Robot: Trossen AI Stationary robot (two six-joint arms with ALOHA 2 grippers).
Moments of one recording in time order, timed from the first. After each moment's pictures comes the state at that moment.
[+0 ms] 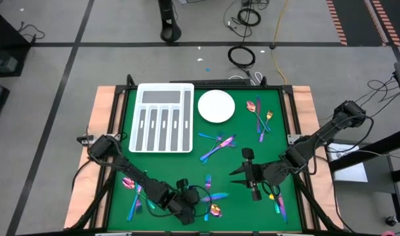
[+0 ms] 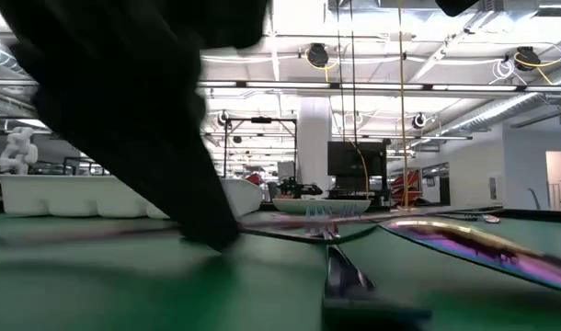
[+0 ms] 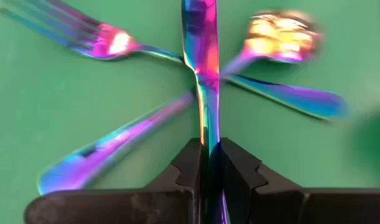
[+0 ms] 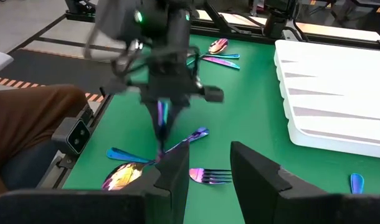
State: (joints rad) left arm -0.64 2.04 1.31 -0.25 -0.32 -0.75; right arm 0.62 1.26 0.88 -0.15 0.42 0.24
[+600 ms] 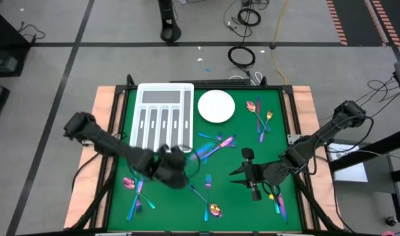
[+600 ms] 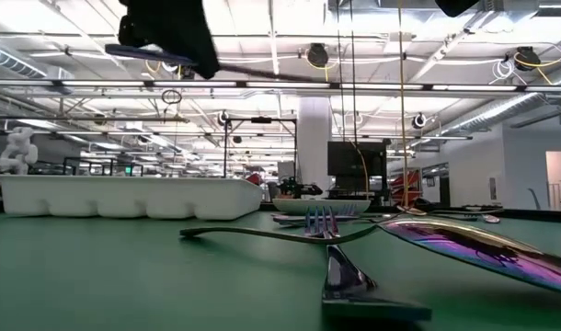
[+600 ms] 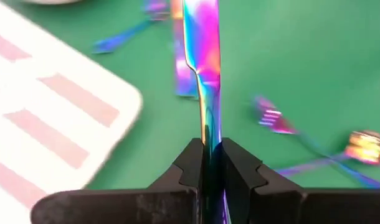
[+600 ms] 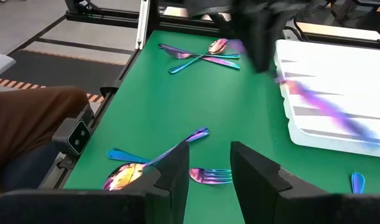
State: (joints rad) left arm -0.45 1.64 1.31 -0.83 -0.48 -0.95; right arm 0.62 1.26 0.88 -0.15 0.42 0.25
